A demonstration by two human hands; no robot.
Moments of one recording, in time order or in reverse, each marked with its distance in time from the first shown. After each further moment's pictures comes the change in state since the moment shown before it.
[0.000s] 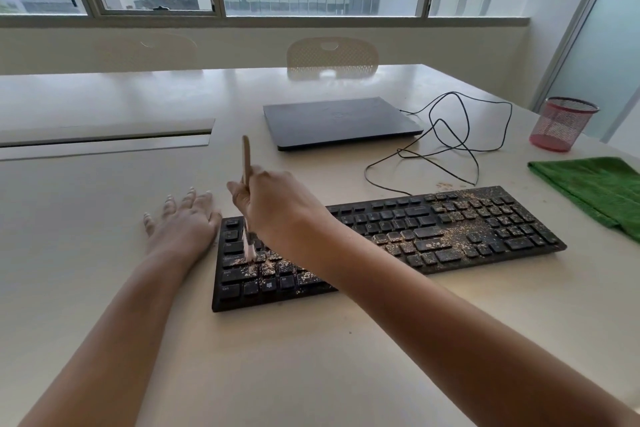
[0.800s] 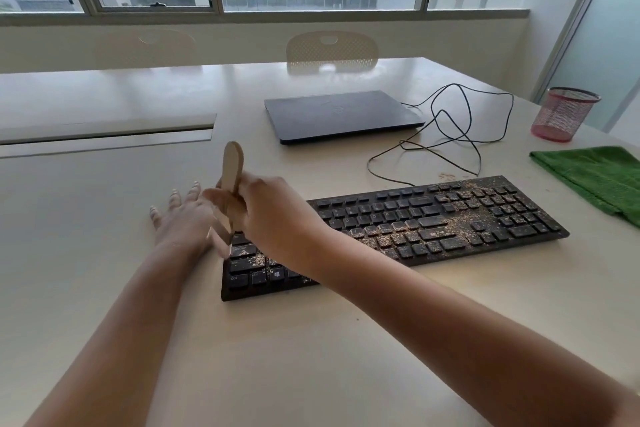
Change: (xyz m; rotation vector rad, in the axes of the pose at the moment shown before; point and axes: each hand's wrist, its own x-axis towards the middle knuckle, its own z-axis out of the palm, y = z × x) left_hand -0.006 -0.001 -0.003 0.046 -0.008 0.030; right_hand -0.014 -0.007 0.016 0.068 0.095 -0.191
